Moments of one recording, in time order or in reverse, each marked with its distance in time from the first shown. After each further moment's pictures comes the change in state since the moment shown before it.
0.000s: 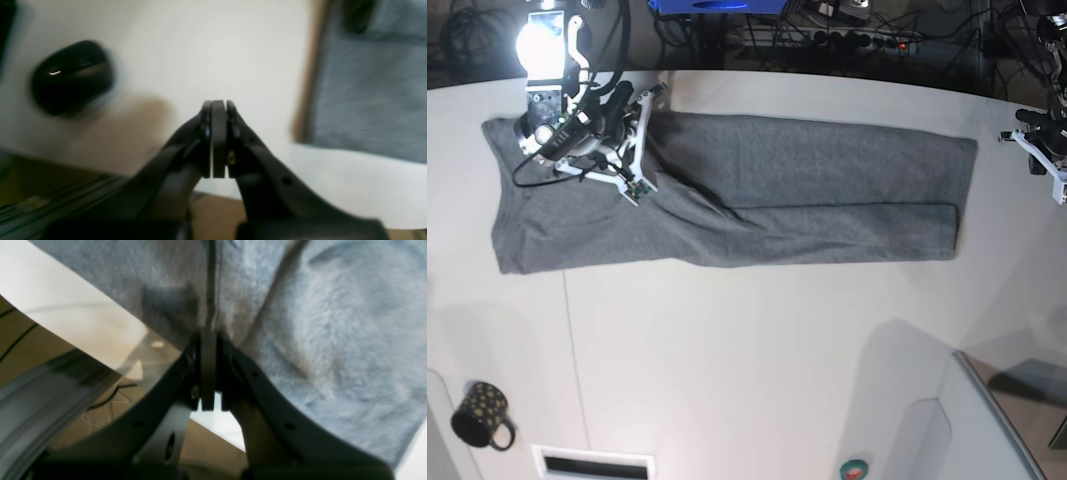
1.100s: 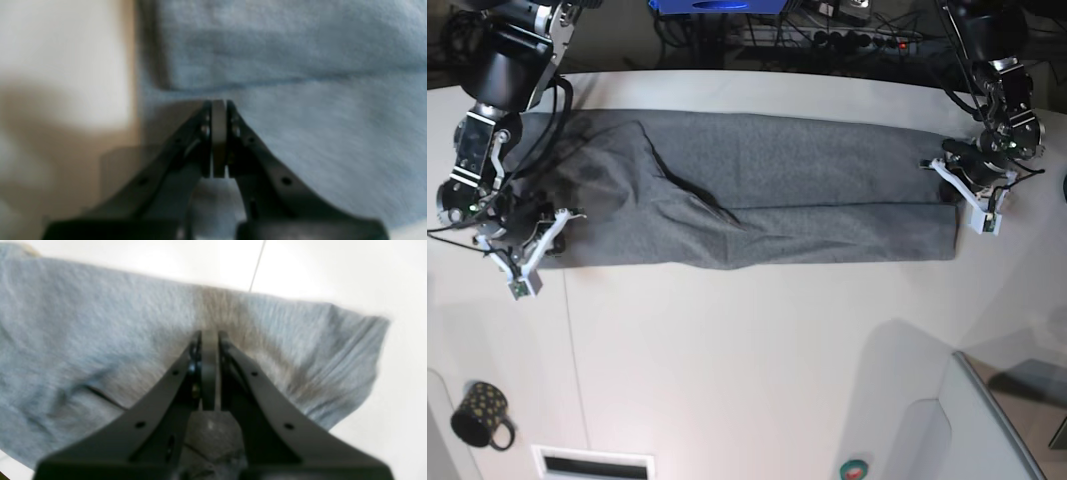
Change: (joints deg) left arm -13.9 10.3 6.7 -12.6 5.2 -7.5 -5.0; right arm 20.7 6.1 24.4 -24.5 0.0 0.0 21.4
